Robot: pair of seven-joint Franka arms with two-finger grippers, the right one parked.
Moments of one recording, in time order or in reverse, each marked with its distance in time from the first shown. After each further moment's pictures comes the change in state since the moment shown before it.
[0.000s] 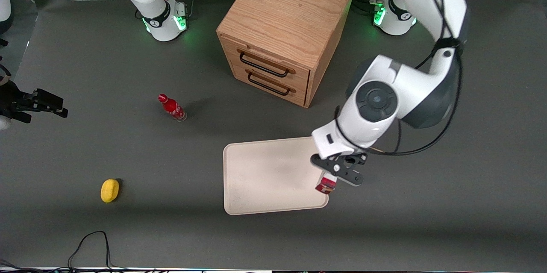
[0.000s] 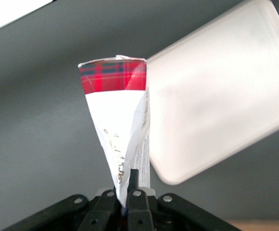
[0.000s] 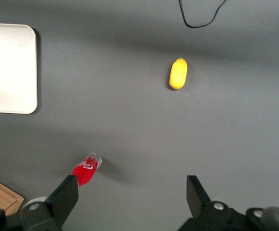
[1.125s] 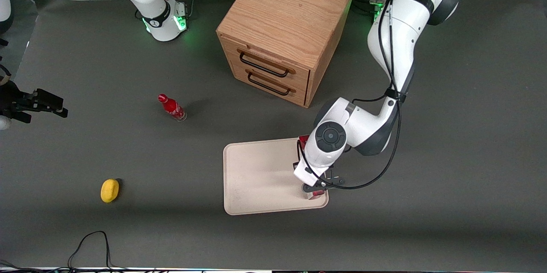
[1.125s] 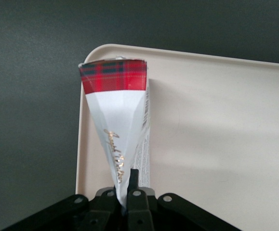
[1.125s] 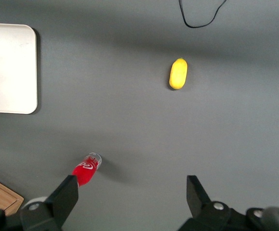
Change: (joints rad) arm -0.046 0.241 -0.005 0.018 0.000 0.210 -0.574
